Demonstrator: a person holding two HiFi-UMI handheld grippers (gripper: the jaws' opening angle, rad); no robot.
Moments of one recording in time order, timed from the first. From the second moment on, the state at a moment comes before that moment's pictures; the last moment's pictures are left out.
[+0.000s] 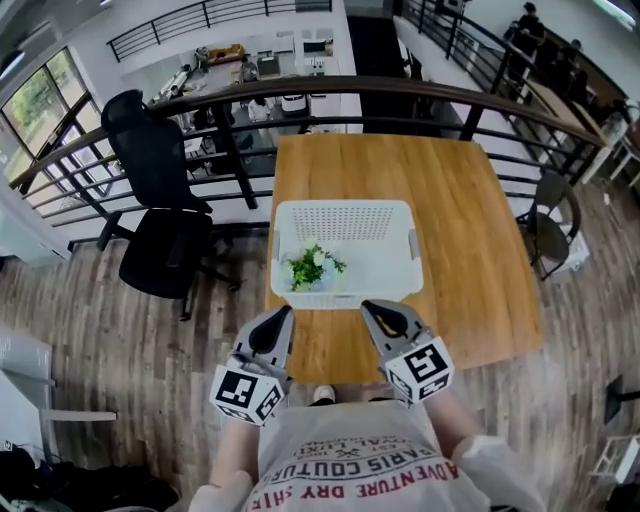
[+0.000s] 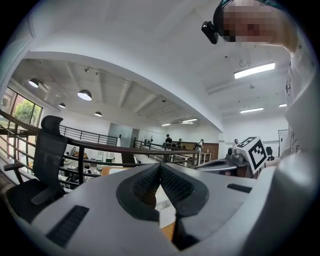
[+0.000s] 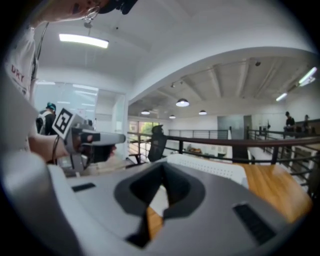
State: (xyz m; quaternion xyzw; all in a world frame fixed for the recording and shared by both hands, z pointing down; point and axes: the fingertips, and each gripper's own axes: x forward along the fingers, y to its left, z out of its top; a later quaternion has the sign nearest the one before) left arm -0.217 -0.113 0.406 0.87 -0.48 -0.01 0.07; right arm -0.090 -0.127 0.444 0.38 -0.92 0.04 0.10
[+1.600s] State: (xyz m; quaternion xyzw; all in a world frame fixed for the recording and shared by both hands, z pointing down) left arm -0.262 -0.230 0.491 0.79 -0.59 0.00 0.17; right arm -0.180 -0.275 0.692 -0.02 -0.89 0.04 0.46
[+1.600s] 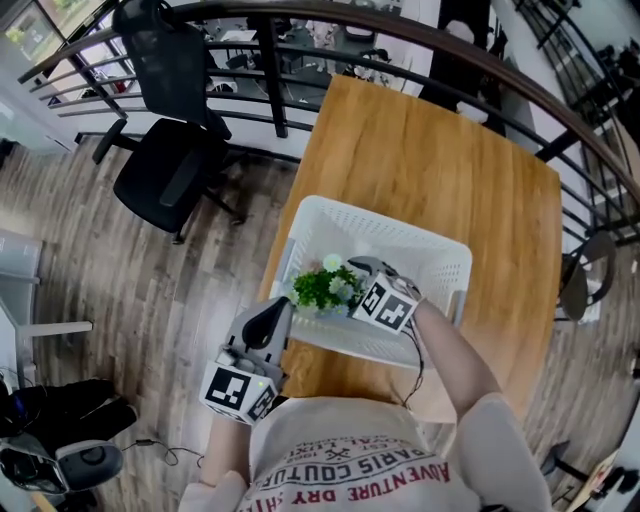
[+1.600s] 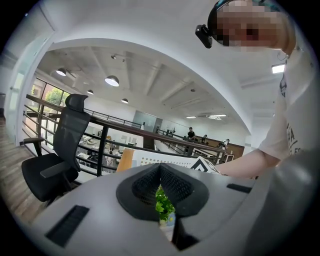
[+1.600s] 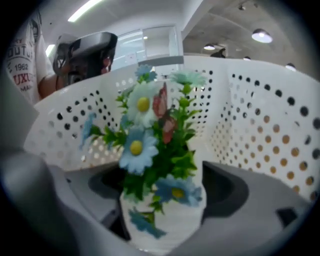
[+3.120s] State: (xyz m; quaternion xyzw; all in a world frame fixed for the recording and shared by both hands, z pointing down) left arm -0.270 -0.228 0.495 0.78 -0.59 -0.03 0.21; right arm -0.215 -0.288 0.702 -0.01 -0.87 0.00 0.49
